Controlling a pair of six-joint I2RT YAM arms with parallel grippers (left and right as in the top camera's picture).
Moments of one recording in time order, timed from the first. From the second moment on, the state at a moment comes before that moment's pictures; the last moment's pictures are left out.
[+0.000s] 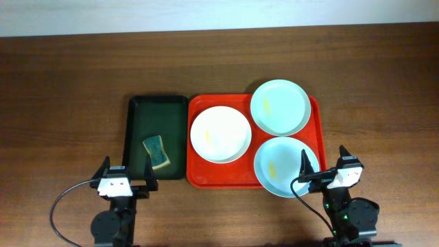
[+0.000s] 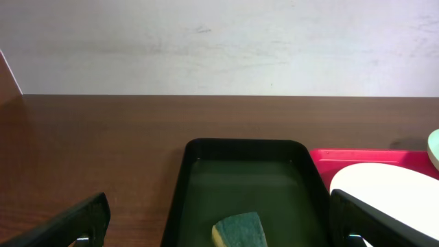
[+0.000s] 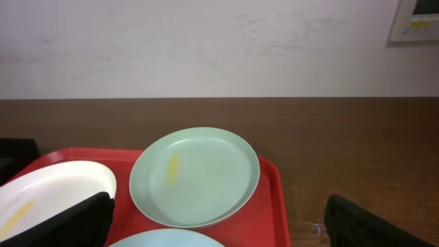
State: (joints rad) left arm 0.00 0.01 0.01 -0.08 -0.02 -0.02; right arm 0.04 0.02 0.01 -0.07 -0.06 0.05
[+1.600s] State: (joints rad) left arm 0.00 0.32 0.67 -0.57 0.11 -0.03; right arm 0.04 0.25 0.51 -0.44 0.02 0.23
